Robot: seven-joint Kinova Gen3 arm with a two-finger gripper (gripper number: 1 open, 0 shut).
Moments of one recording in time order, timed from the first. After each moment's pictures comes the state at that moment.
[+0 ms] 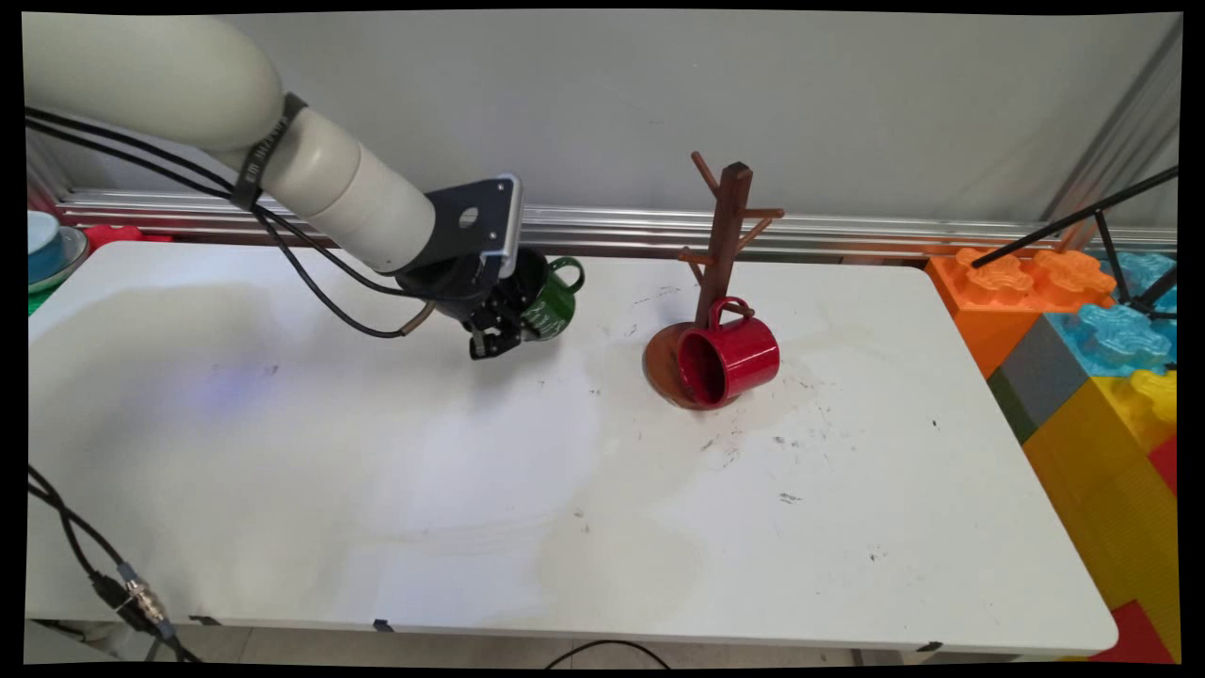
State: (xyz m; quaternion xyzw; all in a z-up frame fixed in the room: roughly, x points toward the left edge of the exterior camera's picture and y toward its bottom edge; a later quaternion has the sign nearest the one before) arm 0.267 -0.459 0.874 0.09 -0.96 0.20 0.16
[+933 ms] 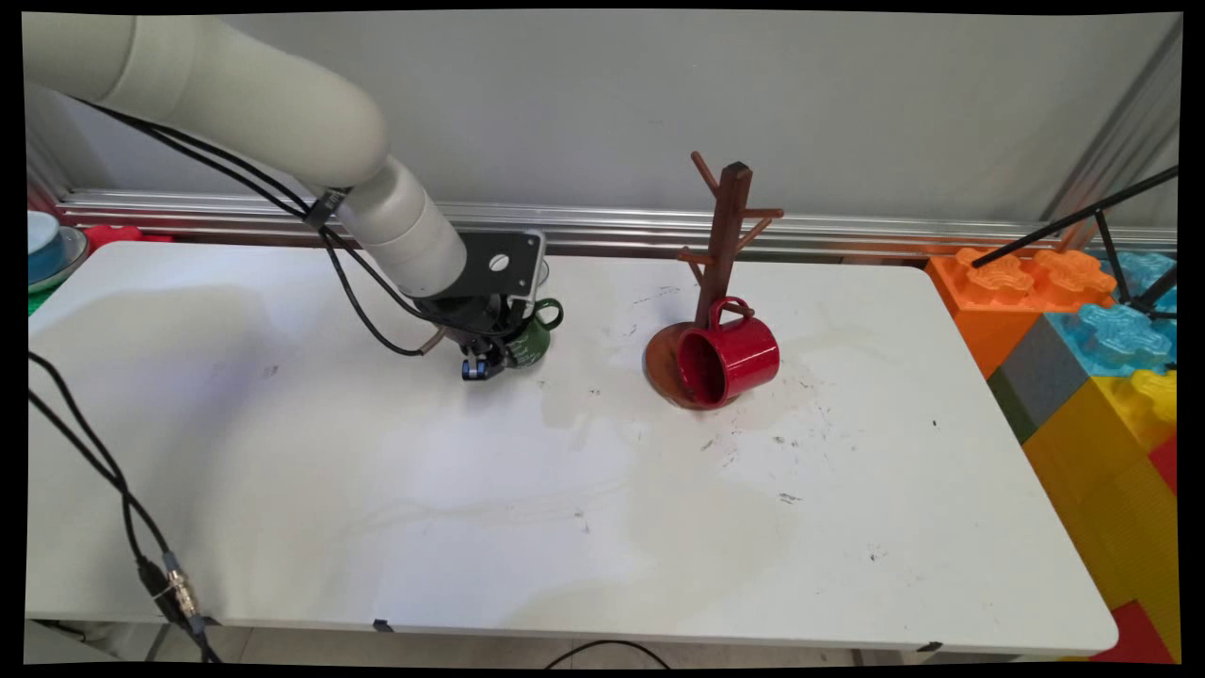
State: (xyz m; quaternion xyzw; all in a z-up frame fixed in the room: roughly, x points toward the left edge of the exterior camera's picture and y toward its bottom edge) arm 0.259 -0.496 0.822 0.09 -0.98 0.16 0.07
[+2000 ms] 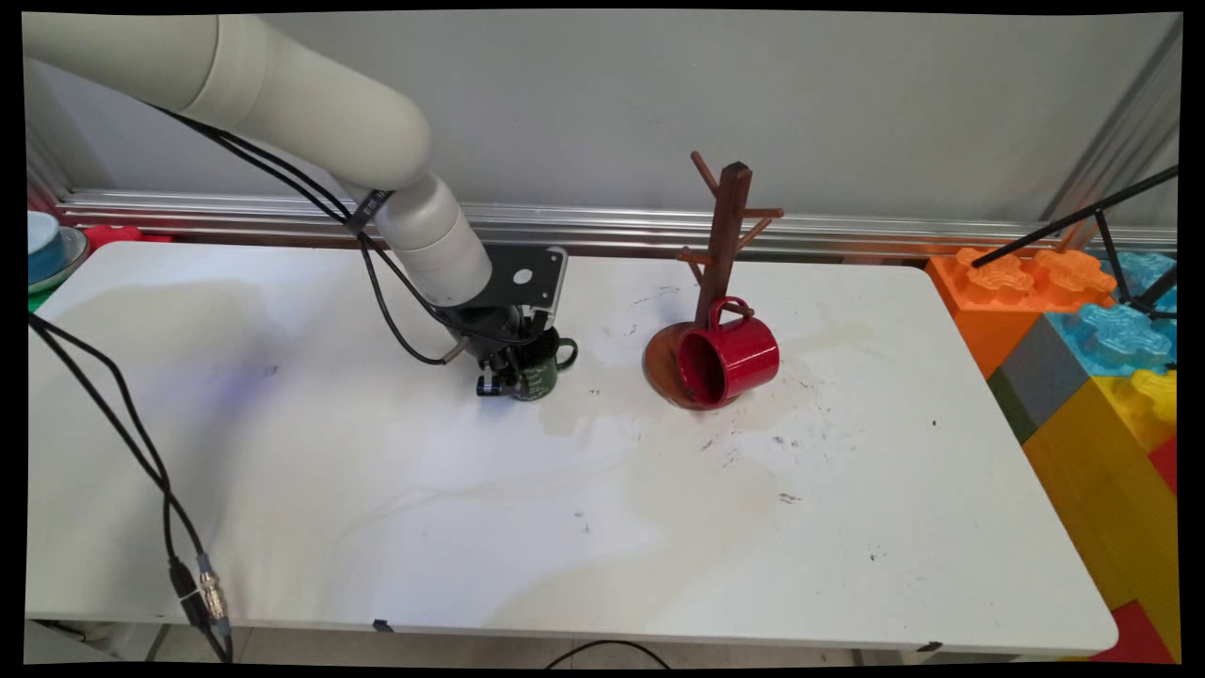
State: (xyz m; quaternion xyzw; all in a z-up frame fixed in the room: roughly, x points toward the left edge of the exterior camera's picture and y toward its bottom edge) arm 0.245 -0.517 0.801 0.08 -0.99 0.11 0.07
